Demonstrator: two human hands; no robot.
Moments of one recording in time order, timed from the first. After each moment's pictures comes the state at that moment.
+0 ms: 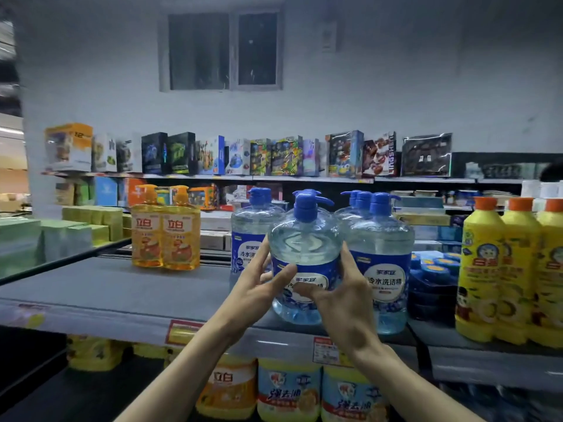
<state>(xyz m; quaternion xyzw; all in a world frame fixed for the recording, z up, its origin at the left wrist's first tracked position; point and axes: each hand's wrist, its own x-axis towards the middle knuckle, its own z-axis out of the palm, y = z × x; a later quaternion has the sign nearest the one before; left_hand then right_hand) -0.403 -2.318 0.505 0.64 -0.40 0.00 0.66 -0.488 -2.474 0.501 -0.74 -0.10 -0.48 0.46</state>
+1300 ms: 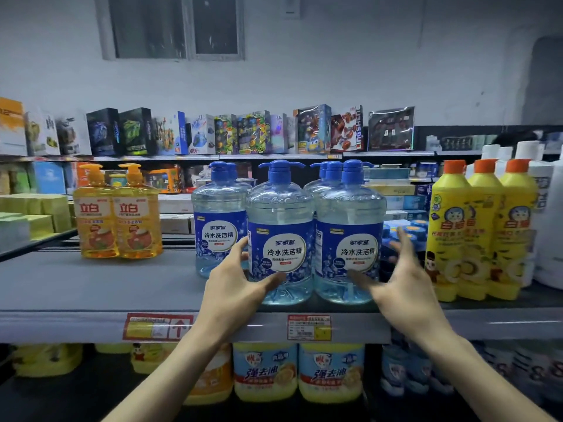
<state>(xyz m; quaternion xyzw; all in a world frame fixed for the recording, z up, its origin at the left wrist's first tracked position) -0.396 -2.340 0.476 0.80 -0.29 0.14 0.51 -0.538 -2.580 0.476 -0.84 0.18 -0.39 0.34</state>
